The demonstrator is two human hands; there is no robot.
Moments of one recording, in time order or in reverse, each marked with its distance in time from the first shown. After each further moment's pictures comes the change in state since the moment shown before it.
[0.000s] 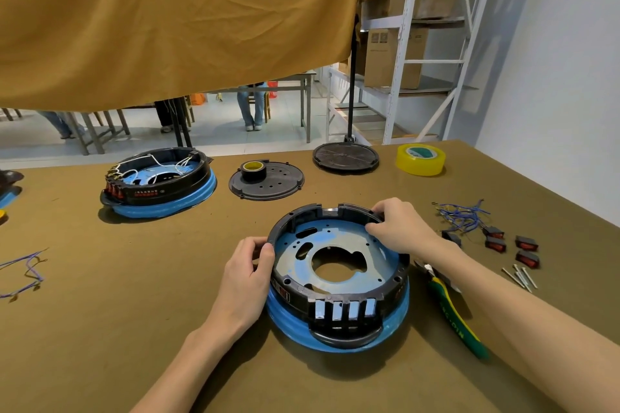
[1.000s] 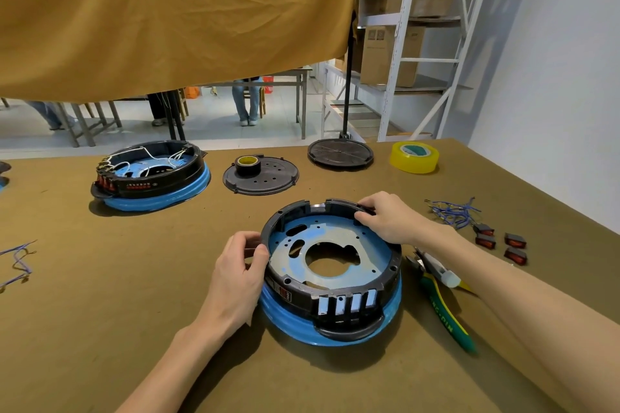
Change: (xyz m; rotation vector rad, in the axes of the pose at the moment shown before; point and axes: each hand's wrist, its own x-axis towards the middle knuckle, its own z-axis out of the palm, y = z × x) left_hand -0.010 0.007 -0.004 0.042 0.020 0.014; right_hand 0.001 -0.006 -0.014 -0.024 -0.170 -0.100
